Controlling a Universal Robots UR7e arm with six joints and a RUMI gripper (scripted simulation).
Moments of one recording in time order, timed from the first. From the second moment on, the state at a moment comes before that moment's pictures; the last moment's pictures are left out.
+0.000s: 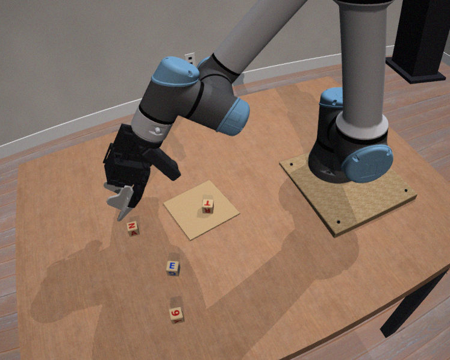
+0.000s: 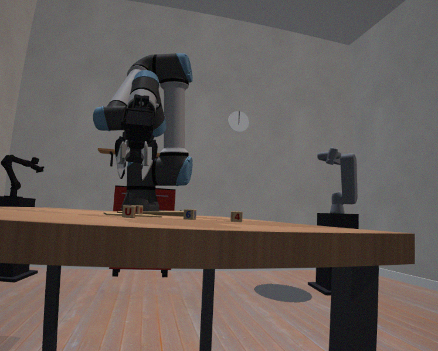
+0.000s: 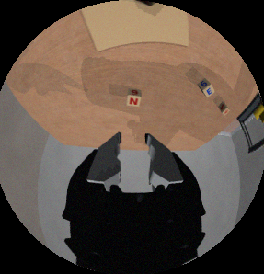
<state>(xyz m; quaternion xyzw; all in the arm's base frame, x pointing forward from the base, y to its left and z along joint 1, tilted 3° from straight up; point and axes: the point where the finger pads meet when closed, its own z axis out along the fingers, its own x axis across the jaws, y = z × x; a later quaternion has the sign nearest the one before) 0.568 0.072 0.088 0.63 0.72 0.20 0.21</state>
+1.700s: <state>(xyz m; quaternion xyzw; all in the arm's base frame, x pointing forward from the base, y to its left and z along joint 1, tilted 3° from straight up) 0.568 0.072 0.098 0.66 0.75 -0.01 0.02</state>
